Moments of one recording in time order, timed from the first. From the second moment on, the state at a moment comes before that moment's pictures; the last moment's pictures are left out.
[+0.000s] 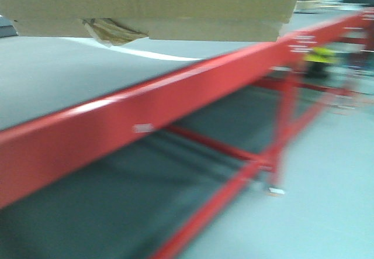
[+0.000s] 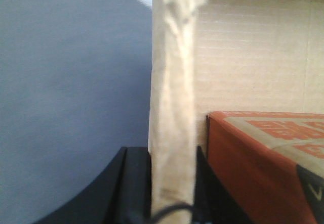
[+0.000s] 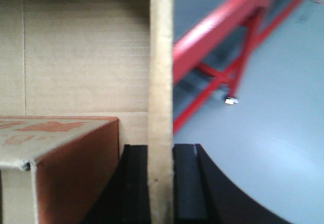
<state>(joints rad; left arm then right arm) -0.37 1.46 -1.81 0.35 1.10 -0.46 0.54 1.48 -1.77 -0.48 1.07 0.67</state>
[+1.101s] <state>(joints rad) -0.37 1.46 -1.81 0.36 1.10 -0.46 0.54 1.48 -1.77 -0.48 1.07 0.67</state>
